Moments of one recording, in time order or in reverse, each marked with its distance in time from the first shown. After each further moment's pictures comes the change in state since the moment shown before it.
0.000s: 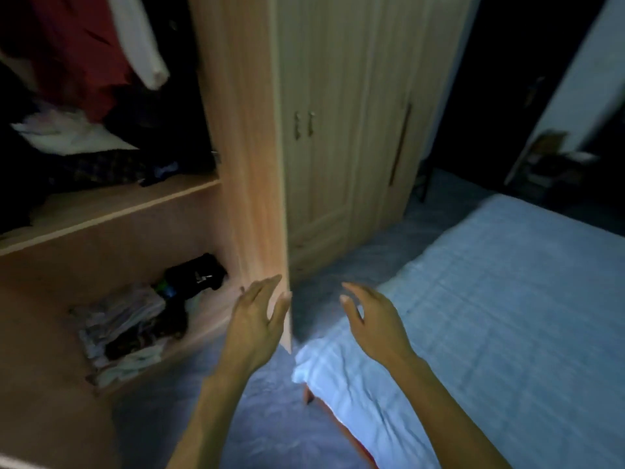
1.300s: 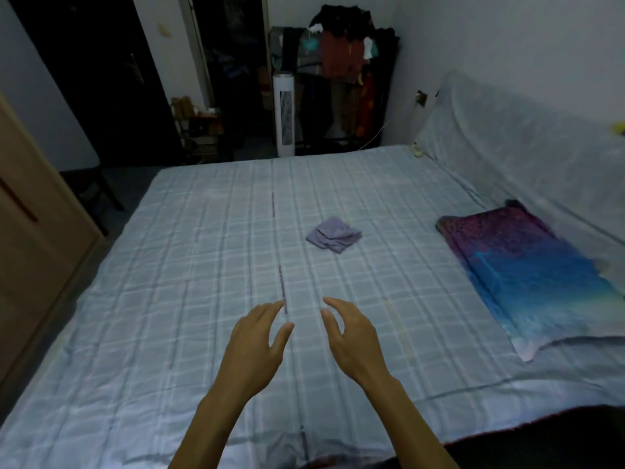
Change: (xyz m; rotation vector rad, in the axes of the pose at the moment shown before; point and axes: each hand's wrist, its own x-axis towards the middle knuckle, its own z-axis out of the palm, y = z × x) left_hand -0.264 0.454 0.358 -0.155 -0.815 0.701; right_hand -0.478 0.246 -0.349 -0.050 0.707 0.870
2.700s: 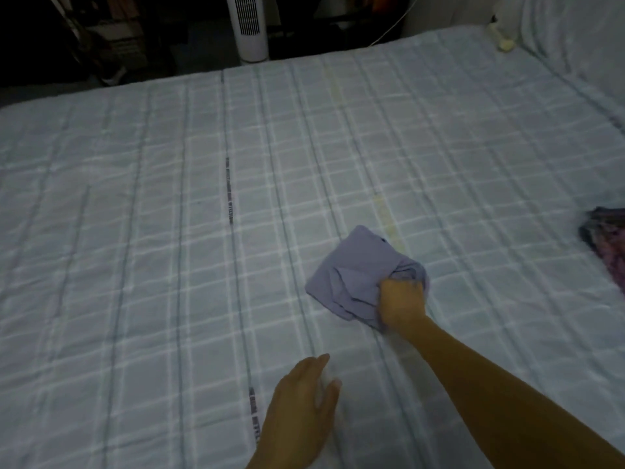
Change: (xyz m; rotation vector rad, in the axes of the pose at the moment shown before) left_hand 0.541 -0.244 0.323 -0.176 -0.397 -0.236; right_hand 0.638 0.417 0.215 -0.814 -0.428 0.405
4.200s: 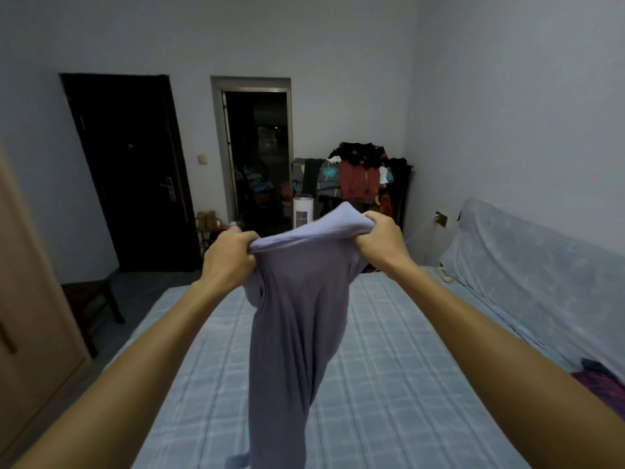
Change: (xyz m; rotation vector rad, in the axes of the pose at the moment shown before) left_hand -0.314 0.325 -0.409 0.493 0.897 0.349; right_hand -0.477 -0.066 -0.510 0.859 0.733 -0.571
